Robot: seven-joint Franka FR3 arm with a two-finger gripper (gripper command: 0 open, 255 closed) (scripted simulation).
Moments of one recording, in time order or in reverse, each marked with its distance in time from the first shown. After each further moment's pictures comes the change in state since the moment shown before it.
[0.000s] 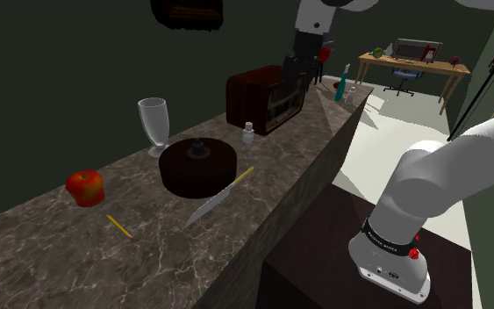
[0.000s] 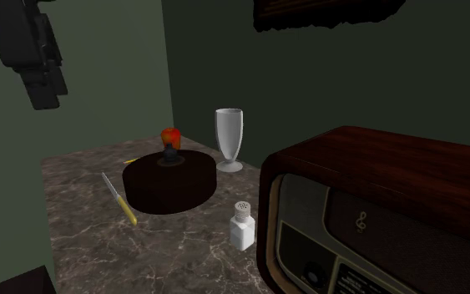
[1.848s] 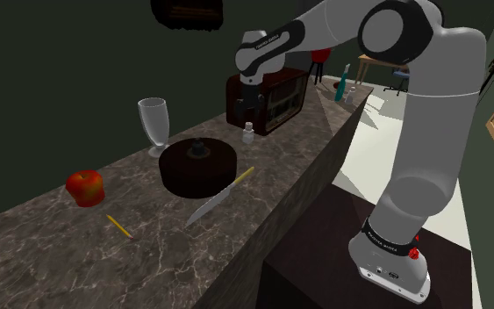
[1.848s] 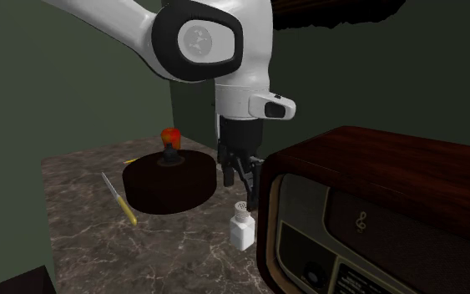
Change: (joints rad) arm -0.044 0.880 -0.071 0.436 0.026 0.388 -0.103
